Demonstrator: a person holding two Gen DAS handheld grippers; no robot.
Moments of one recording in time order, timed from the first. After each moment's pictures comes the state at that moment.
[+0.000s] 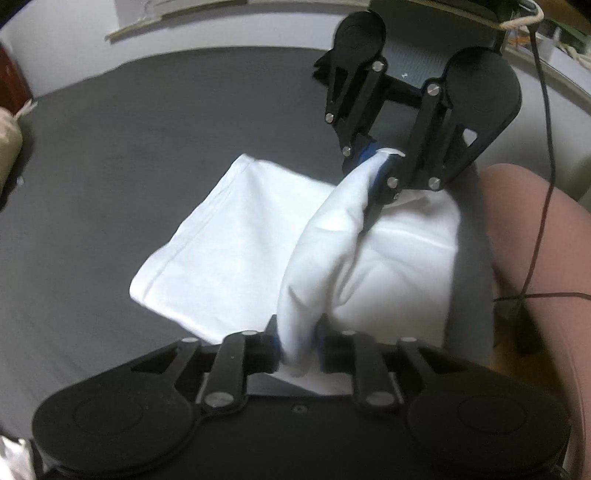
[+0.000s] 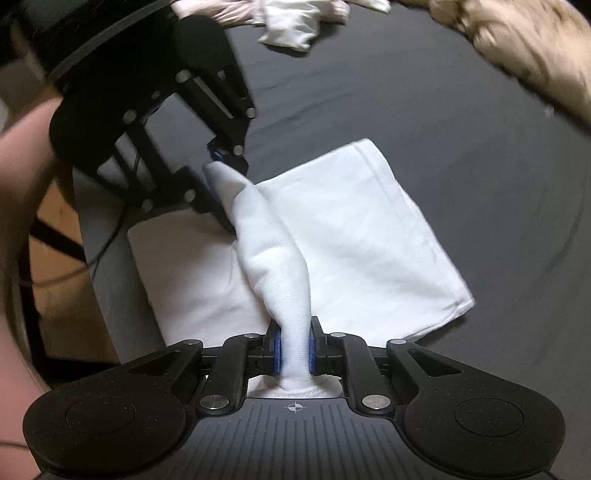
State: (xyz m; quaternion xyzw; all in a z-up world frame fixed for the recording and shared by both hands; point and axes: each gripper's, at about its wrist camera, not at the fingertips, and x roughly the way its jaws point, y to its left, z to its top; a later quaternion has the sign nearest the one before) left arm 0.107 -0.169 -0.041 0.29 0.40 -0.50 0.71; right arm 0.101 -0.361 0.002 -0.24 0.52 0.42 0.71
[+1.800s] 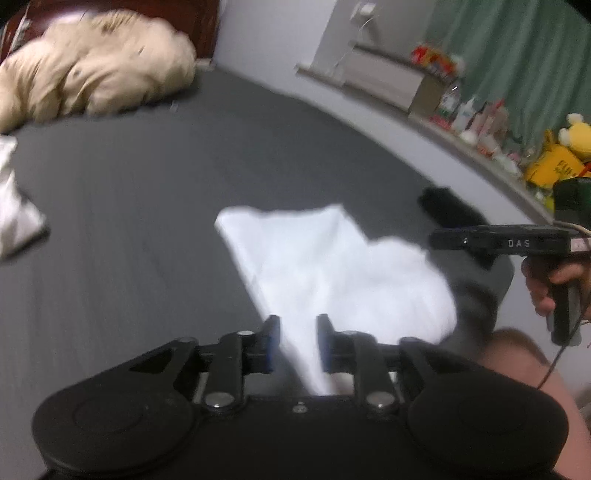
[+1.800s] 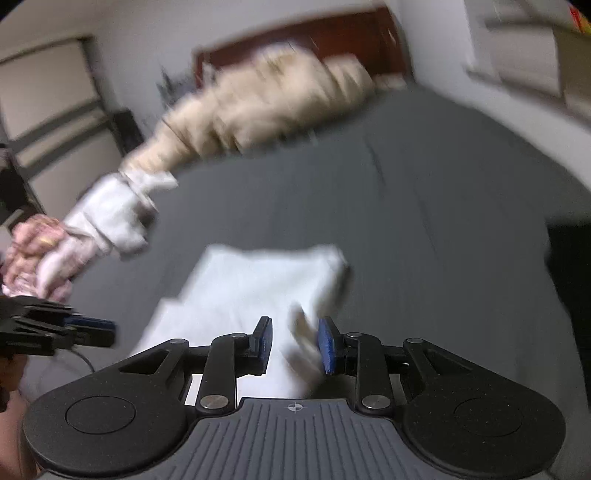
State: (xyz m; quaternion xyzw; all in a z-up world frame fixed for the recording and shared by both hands) left arm 0.051 -0.095 -0.020 -0.01 0.38 -0.34 0.86; right arm 0.006 -0.455 0.019 0.11 0.35 0.18 0.91
